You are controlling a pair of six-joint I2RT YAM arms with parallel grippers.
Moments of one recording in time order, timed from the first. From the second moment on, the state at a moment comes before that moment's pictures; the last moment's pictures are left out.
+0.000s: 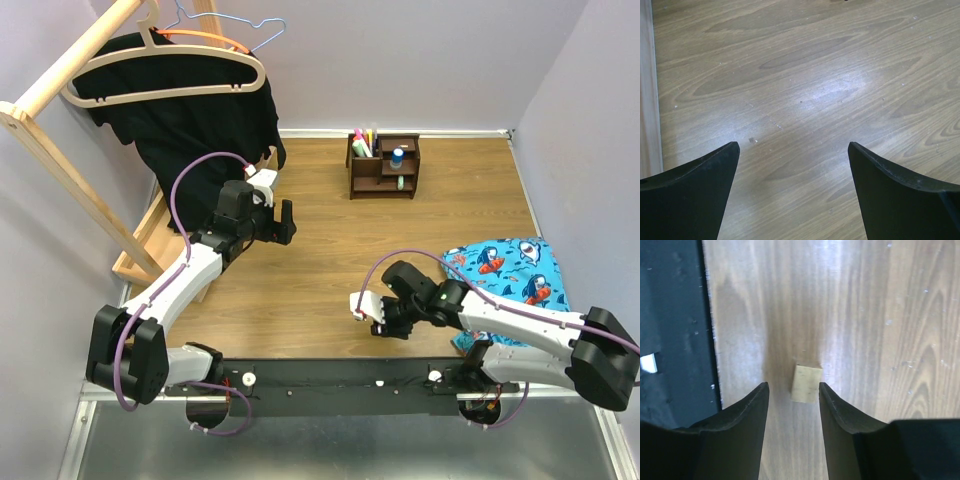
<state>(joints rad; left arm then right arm) -0.35 1.26 0.85 -0.17 0.17 -0.15 0.93 1.12 0.56 -0.49 -0.32 -0.62</state>
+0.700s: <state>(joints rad) -0.35 1.26 0.84 -0.16 0.17 -0.15 0.93 1.13 0.50 -0.44 -0.22 -0.59</state>
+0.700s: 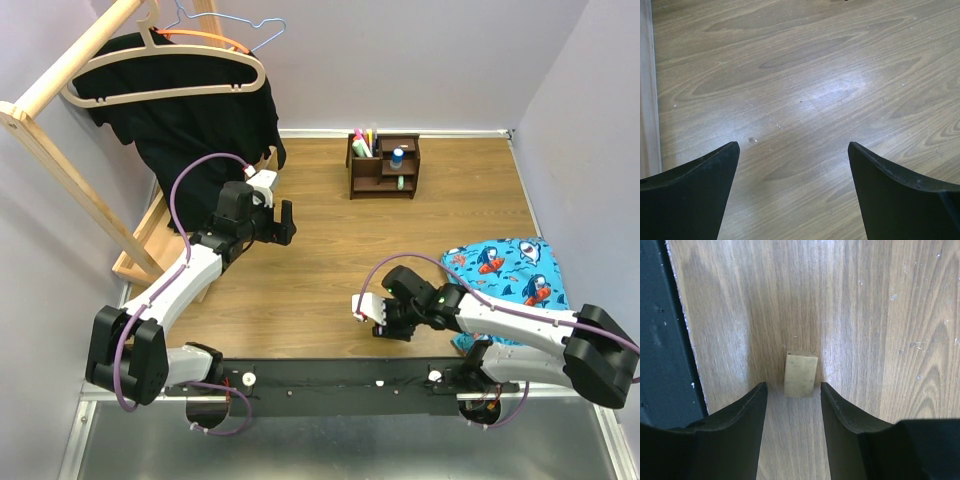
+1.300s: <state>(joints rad) -0.35 1.25 0.83 -0.16 0.17 -0.15 0.93 1.15 0.49 -0.39 -0.21 -0.56</state>
